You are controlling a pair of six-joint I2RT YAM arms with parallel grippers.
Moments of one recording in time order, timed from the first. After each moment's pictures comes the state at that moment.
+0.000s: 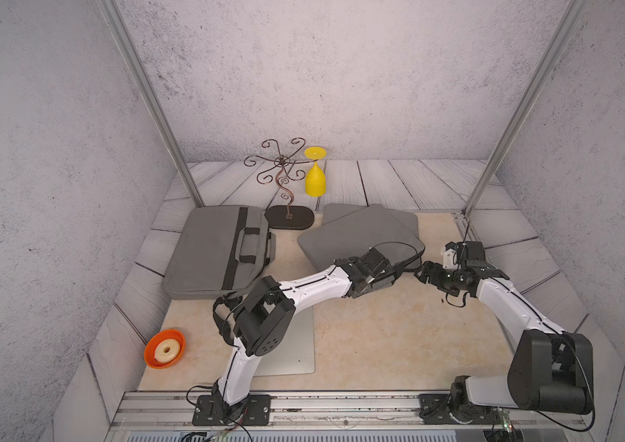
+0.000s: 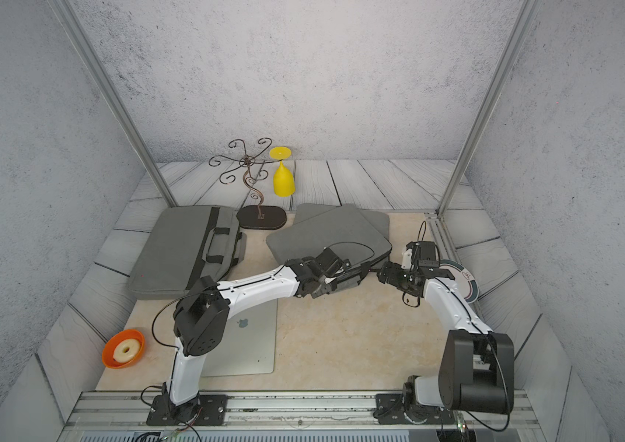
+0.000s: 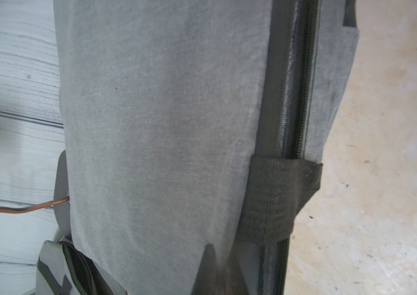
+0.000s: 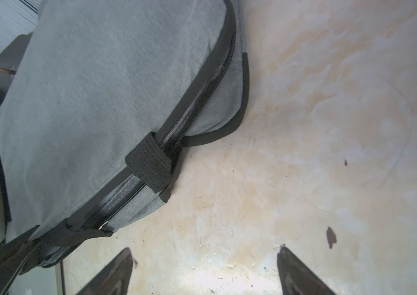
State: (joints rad) left arm -0.94 2.06 1.64 -0.62 -0.42 0.33; right arm -0.05 1.37 0.89 -0.50 -0.34 0.33
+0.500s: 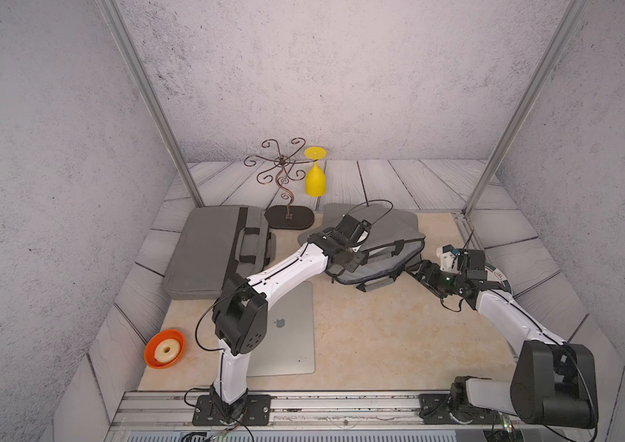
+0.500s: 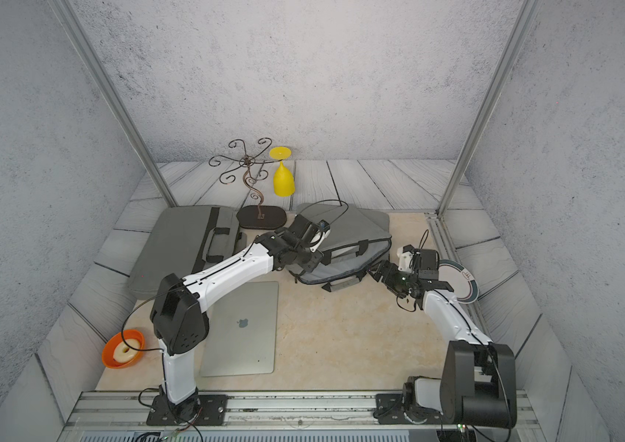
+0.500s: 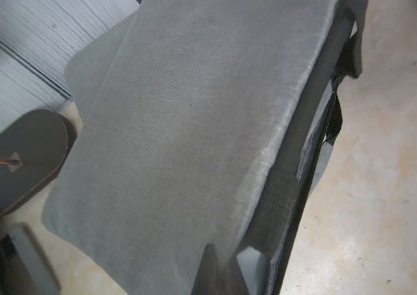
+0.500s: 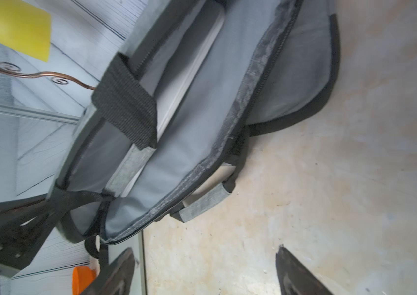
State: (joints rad) left arm -0.77 1.95 1.73 -0.67 -0.09 0.00; right arm -0.05 1.29 0.75 -0.26 -0.61 0.55
